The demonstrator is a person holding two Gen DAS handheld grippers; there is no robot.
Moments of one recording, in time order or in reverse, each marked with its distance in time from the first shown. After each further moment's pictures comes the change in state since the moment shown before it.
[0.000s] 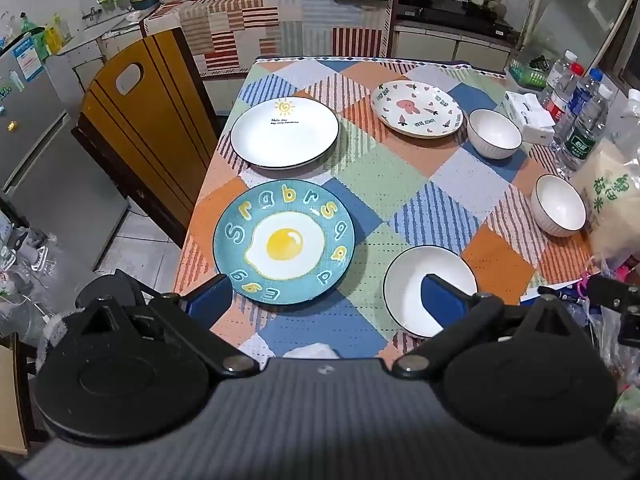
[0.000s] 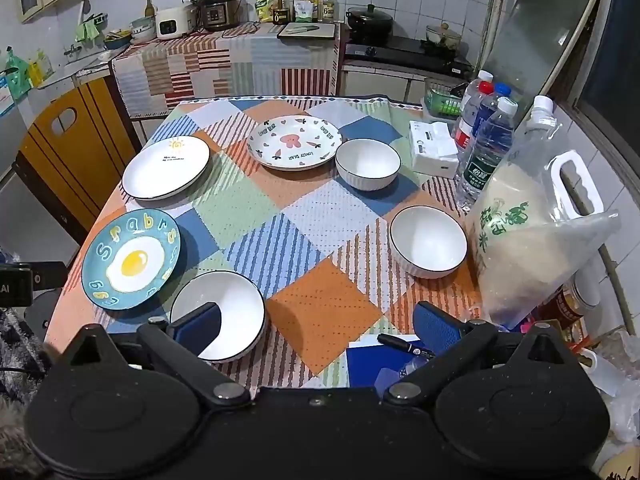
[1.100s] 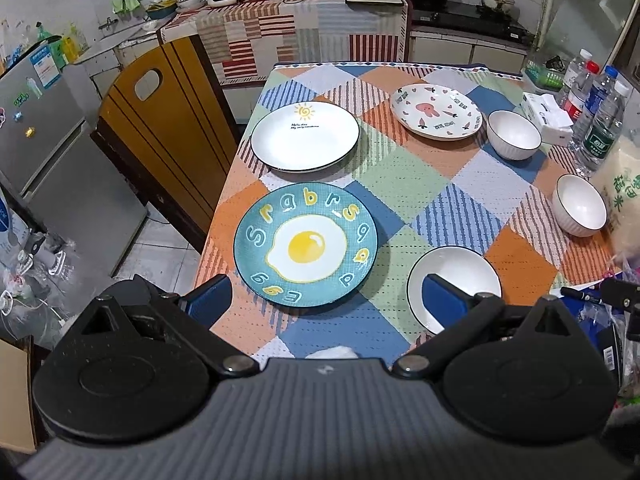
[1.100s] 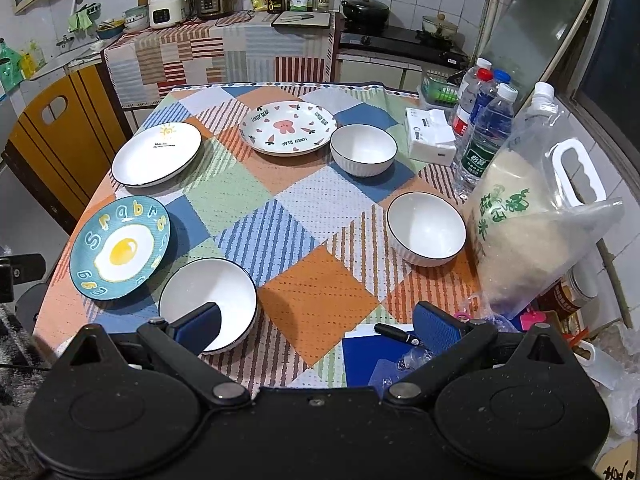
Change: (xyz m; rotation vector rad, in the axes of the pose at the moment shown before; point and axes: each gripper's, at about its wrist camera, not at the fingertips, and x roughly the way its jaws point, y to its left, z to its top) left arm 0.003 0.003 -0.011 0.010 -0.036 0.067; right arm 0.014 0.001 -0.005 0.001 0.029 -0.026
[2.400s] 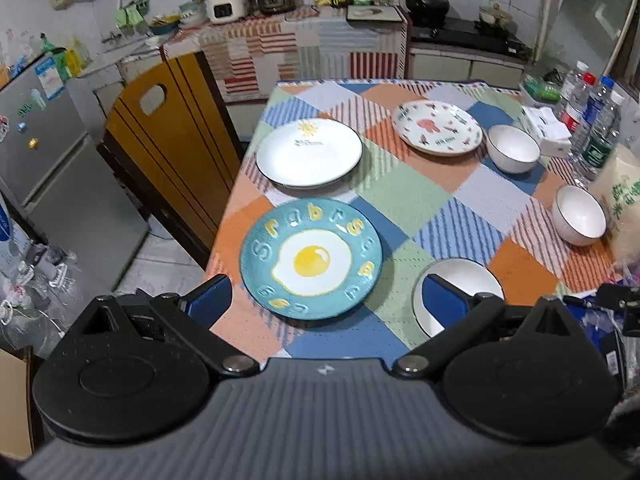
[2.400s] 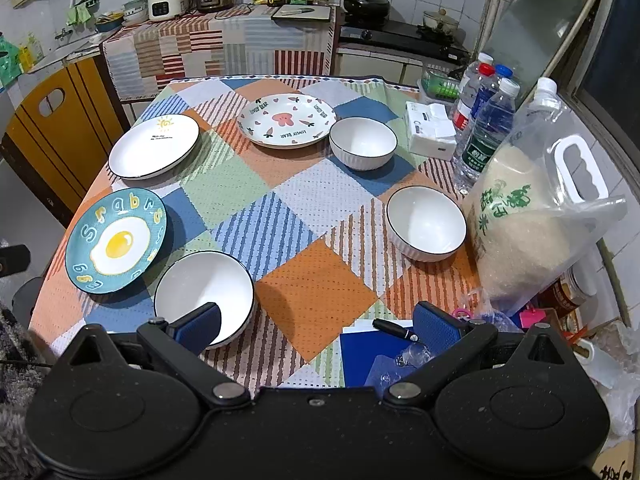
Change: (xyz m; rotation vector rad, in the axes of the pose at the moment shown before) left arm -0.009 0.010 -0.004 0.001 -0.064 0.002; right arm 0.006 -0.001 0.000 0.001 0.022 -0.004
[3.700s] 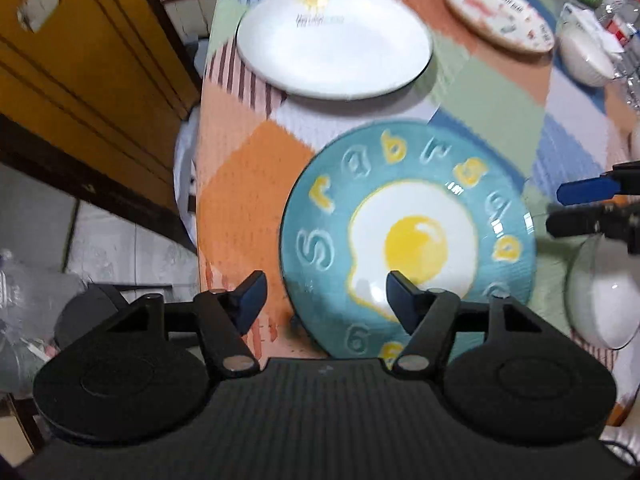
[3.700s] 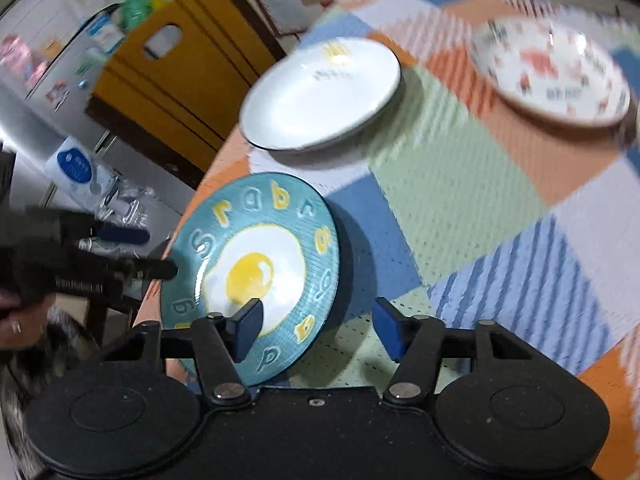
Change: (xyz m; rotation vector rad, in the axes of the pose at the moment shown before) left arm 0.261 0.118 0.037 0.120 0.395 -0.217; right arm 0.227 0.118 0.089 -0.103 0.246 0.600
